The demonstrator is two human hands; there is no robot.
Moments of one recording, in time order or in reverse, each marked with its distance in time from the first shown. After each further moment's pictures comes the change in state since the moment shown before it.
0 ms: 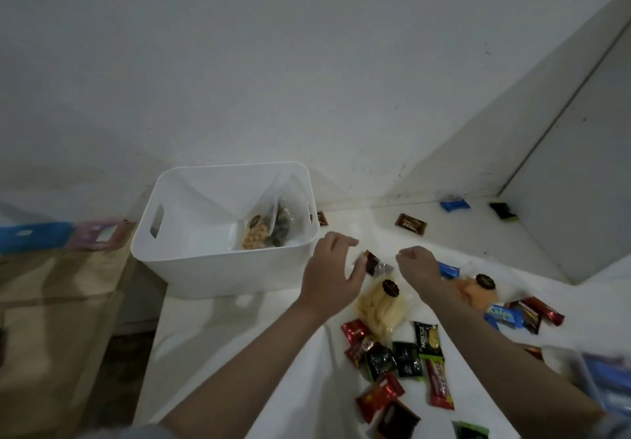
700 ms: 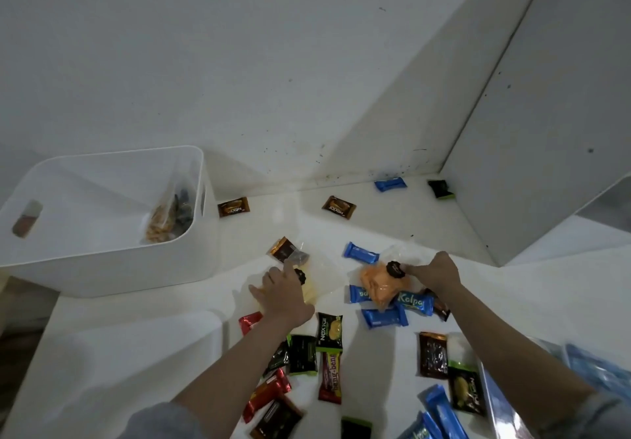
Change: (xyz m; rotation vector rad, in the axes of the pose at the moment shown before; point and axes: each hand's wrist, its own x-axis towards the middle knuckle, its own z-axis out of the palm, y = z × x) left_hand -0.009 0.027 0.179 0.629 -0.631 -0.685; right_hand 0.107 0.127 -0.181 -0.332 0.009 0.197
